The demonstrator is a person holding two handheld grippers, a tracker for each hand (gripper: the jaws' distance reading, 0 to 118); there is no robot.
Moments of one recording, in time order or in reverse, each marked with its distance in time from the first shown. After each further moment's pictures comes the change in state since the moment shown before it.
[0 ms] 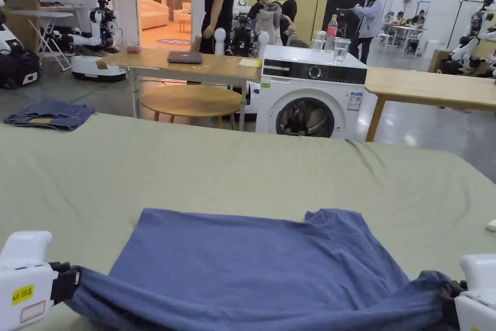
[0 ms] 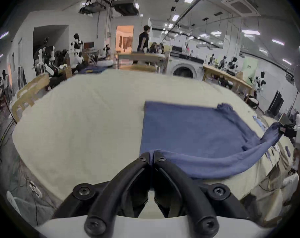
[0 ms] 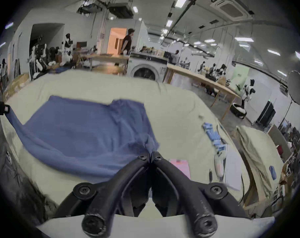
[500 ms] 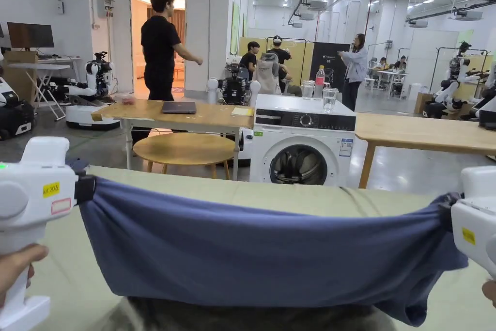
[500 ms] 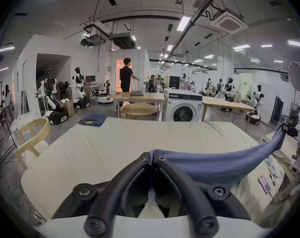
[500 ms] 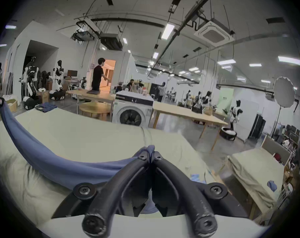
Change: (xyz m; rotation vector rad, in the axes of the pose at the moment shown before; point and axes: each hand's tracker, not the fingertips) left arm 0.020 0.194 0.036 0.360 0.011 -0.070; right arm 0.025 0.157 0.019 0.356 -0.110 -0.084
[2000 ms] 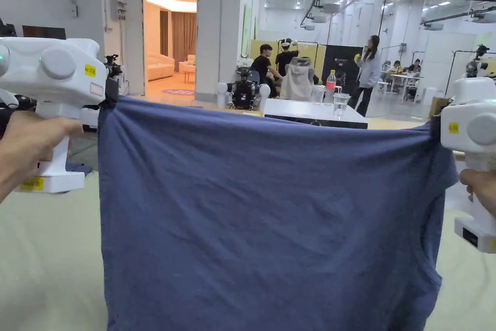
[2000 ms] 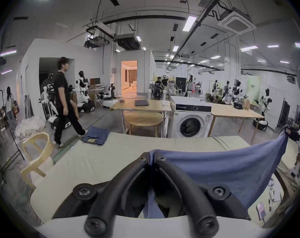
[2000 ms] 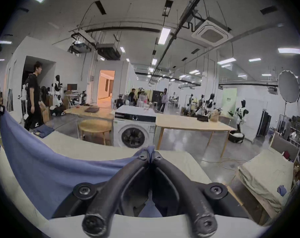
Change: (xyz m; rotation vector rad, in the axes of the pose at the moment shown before) left arm 0.019 0.204 -0.087 0.016 0.071 0.001; right arm 0.019 0.173 -0.129 0.101 0.024 -0.078
